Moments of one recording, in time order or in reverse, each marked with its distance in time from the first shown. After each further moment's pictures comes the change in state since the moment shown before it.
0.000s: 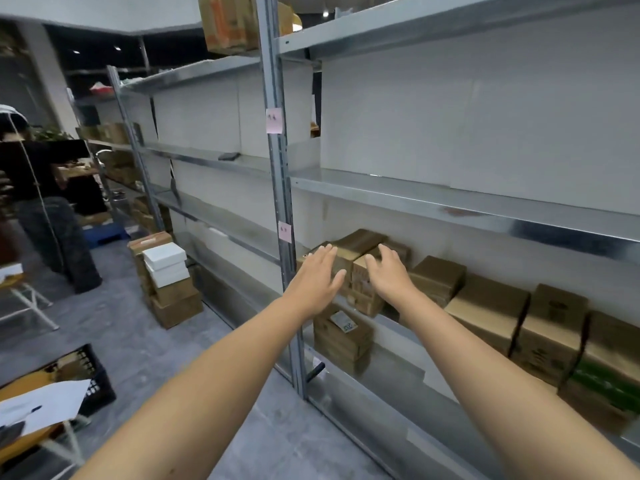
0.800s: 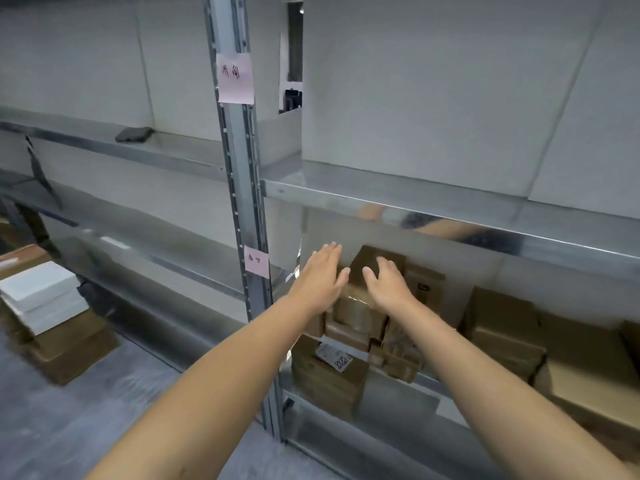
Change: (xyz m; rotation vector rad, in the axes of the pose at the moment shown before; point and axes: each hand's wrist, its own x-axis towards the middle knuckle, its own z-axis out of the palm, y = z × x) left_hand 0.273 -0.204 0.076 -0.141 -0.169 0.190; right_hand 0.265 0.011 0.143 -0.205 0.086 0.245
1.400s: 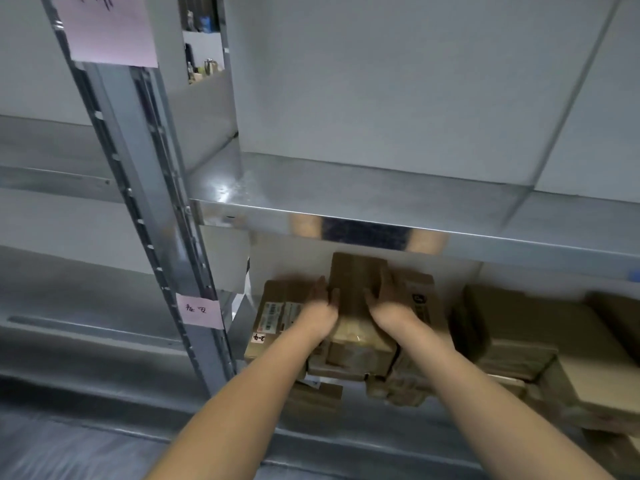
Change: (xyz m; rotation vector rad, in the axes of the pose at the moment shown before) left_hand 0.106 -0.061 0.101 -0.517 -0.372 -0.250; right_hand 0.088 0.041 0.039 -0.222 0.114 0.382
